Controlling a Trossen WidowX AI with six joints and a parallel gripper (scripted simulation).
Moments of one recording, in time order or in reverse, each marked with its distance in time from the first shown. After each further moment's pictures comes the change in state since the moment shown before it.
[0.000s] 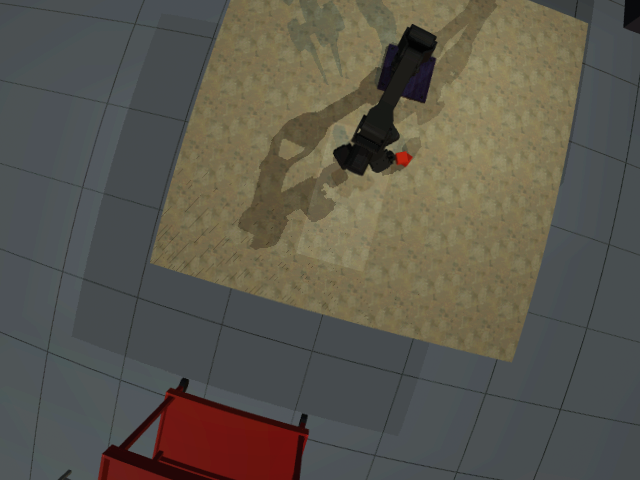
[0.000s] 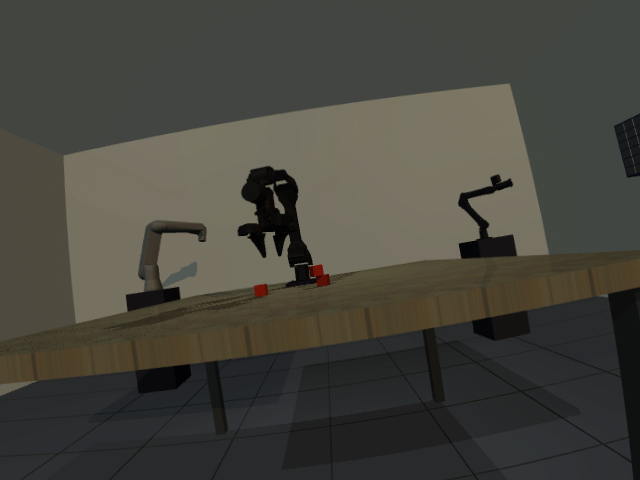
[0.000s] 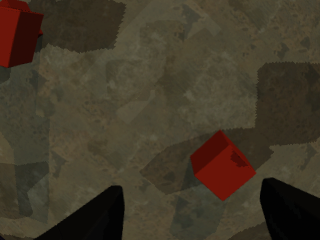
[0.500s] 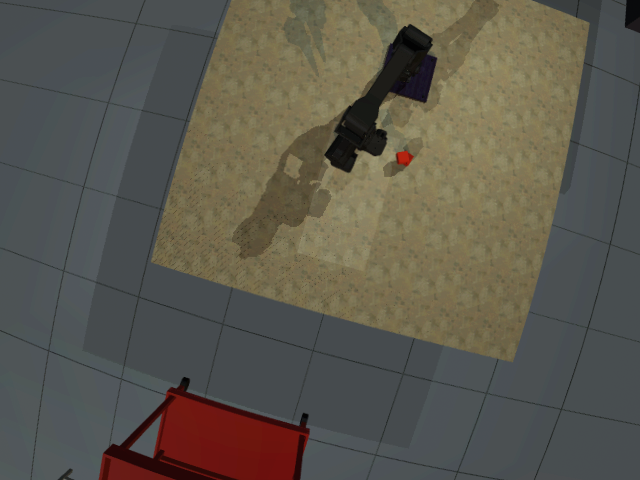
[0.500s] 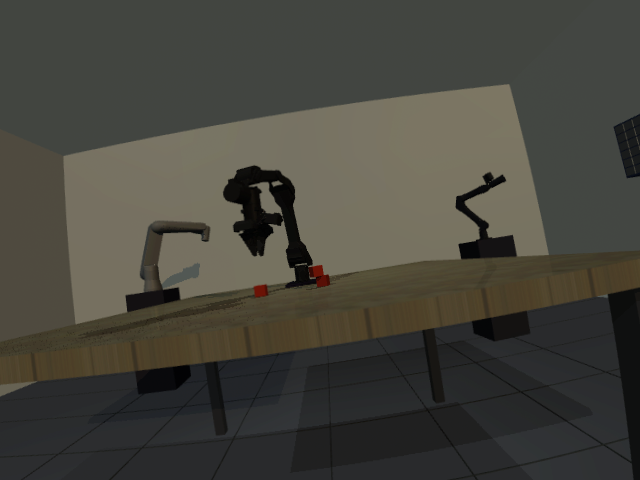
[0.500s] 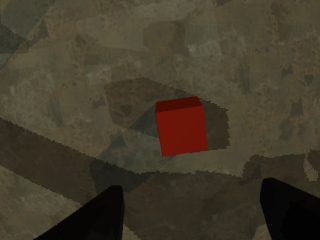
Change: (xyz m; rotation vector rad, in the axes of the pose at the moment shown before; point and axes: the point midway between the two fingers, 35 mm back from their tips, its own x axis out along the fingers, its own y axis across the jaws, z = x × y) arm -0.011 -0.027 -0.032 -0.628 0.005 0.003
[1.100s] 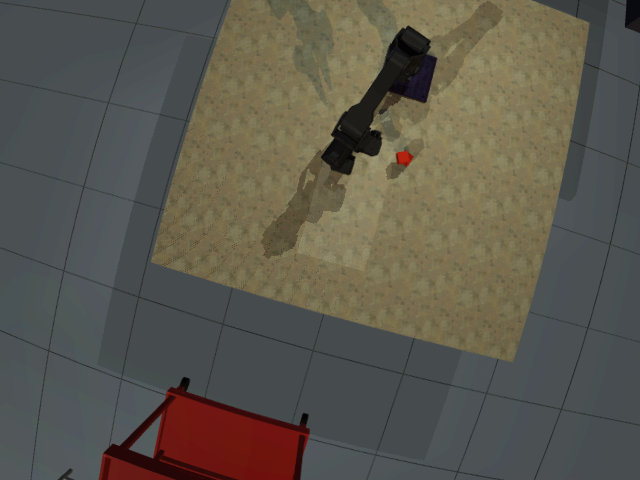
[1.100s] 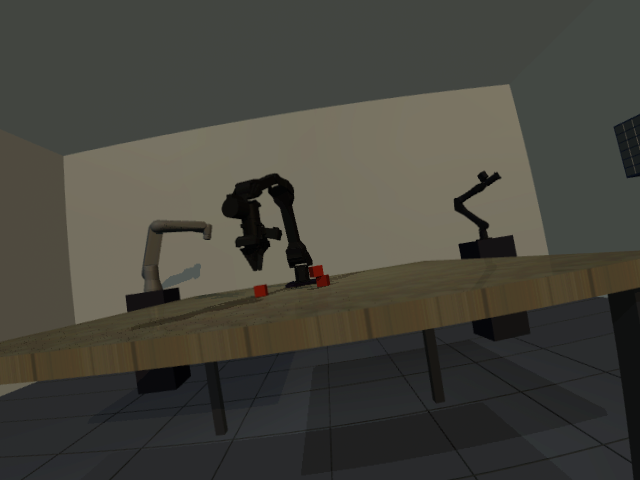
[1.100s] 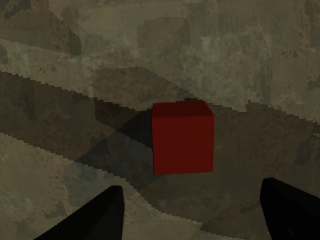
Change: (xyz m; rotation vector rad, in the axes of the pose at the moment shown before) arm 0.043 -0.002 -0.008 -0.114 -0.001 -0.003
